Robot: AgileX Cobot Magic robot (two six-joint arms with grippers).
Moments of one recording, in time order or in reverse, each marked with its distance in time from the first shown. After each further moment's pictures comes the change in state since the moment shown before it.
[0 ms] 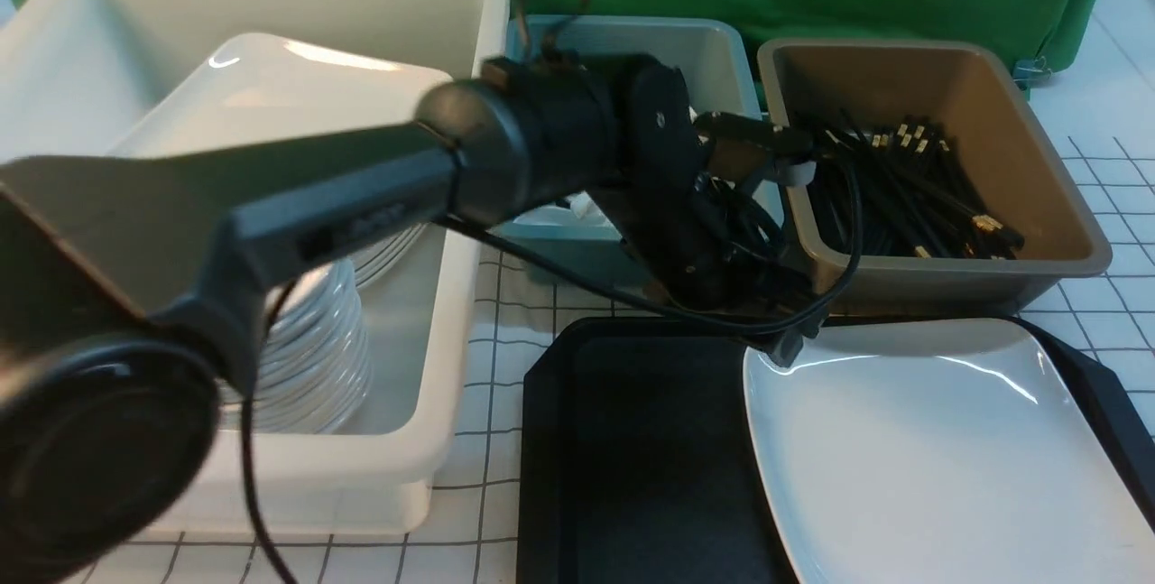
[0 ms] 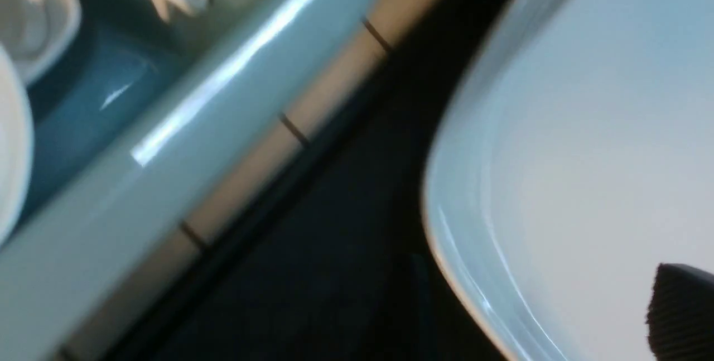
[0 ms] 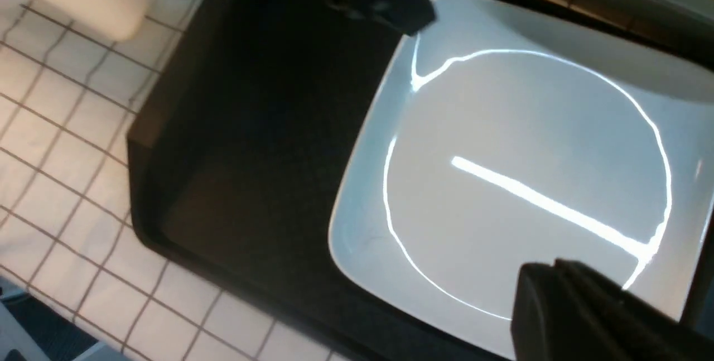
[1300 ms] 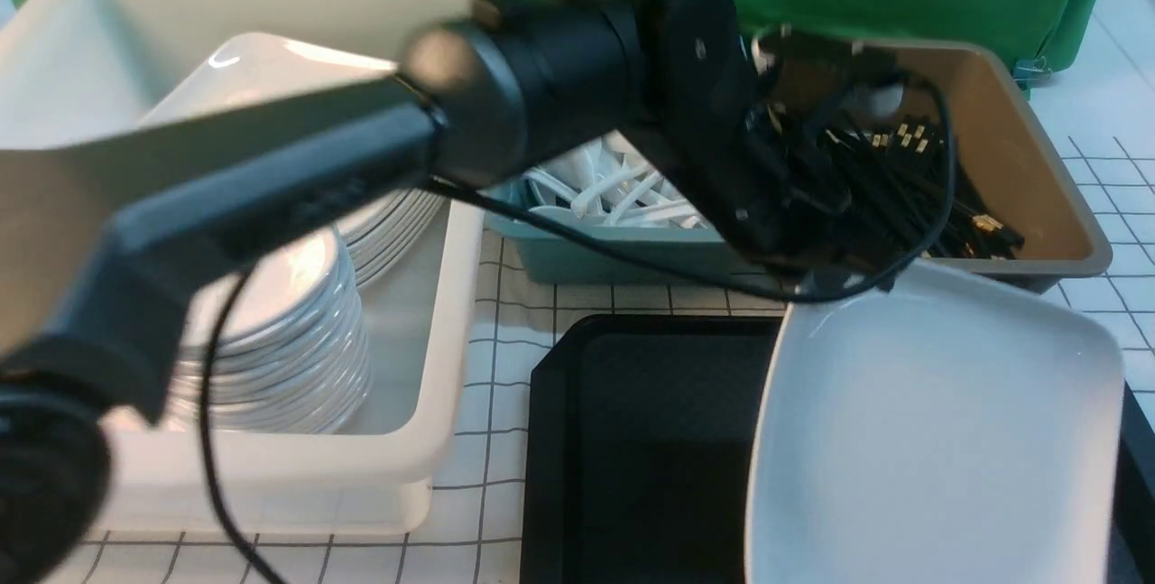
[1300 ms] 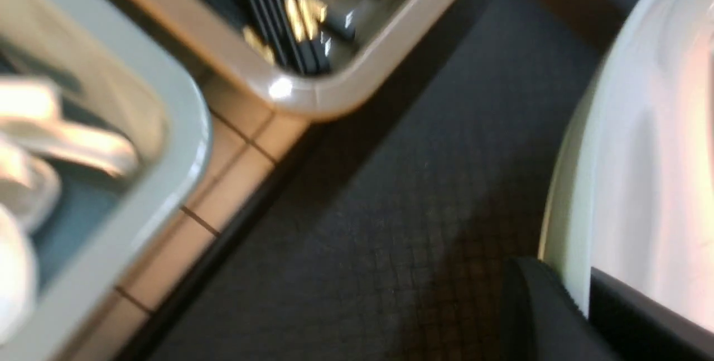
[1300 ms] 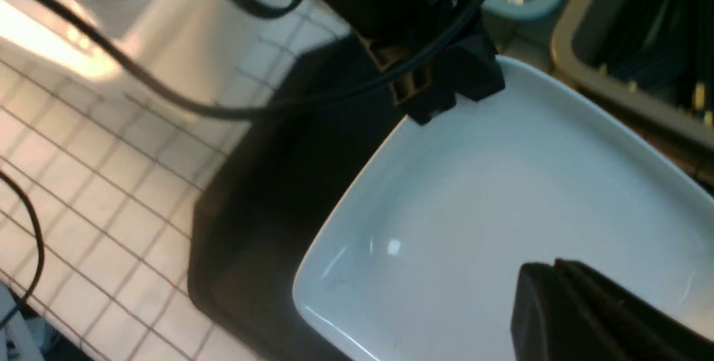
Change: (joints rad) right arm -0.001 0.002 -0.139 0.099 -0.010 -0.045; left arm -0.060 -0.171 -0.063 0.045 0.072 0.022
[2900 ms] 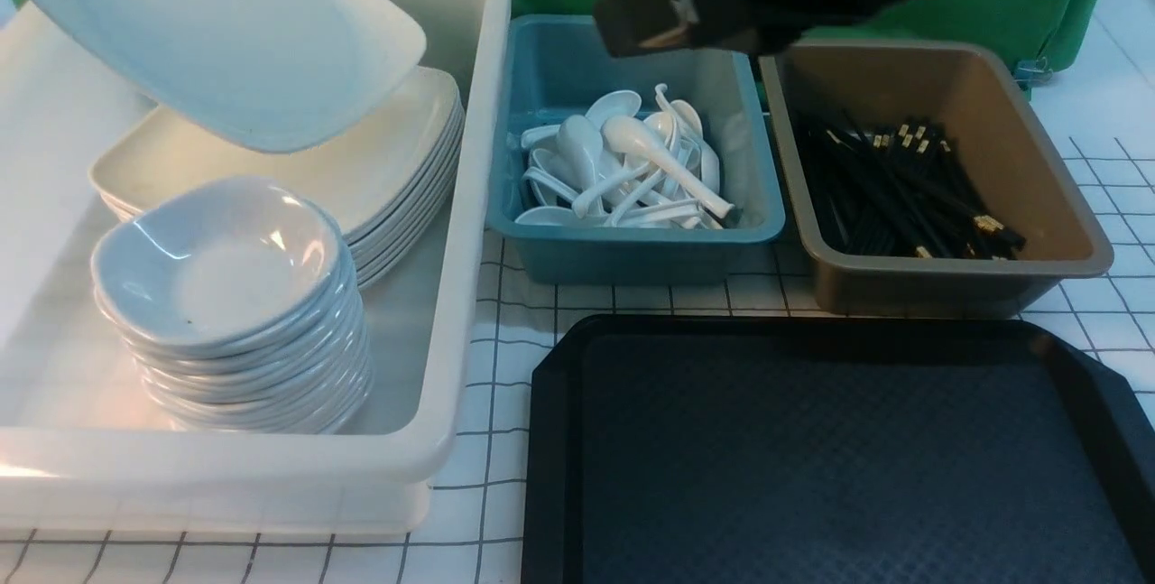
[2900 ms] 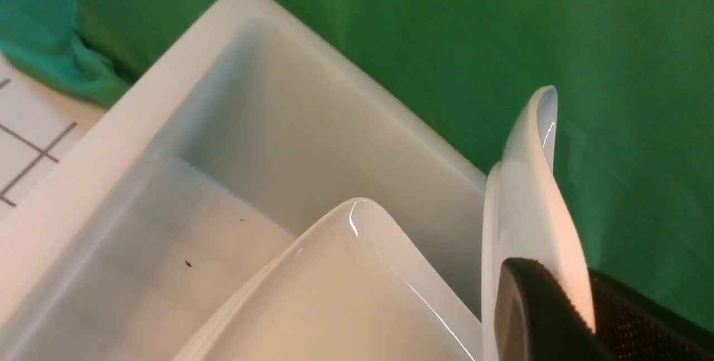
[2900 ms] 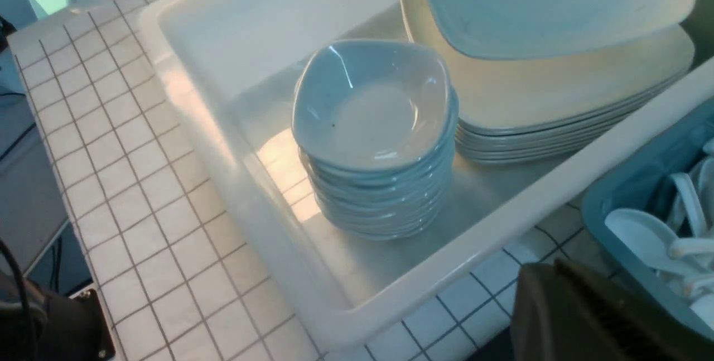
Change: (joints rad) right arm 0.539 0.617 -0.546 0.002 -0.207 0.068; left arm 1.119 -0.297 0.480 -0.975 -0.426 0.430
